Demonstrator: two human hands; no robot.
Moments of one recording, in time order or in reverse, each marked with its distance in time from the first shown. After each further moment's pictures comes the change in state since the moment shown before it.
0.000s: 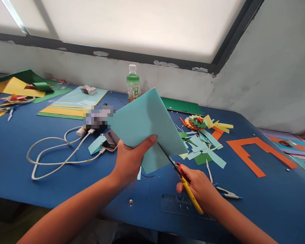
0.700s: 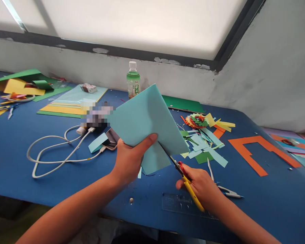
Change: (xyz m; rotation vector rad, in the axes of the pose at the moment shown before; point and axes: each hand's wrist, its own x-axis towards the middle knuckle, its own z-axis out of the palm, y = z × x) left_hand -0.002 0.002 0.003 0.018 0.036 -0.005; right_hand 0.000 0.003 -0.001 0.021 -0.006 -0.017
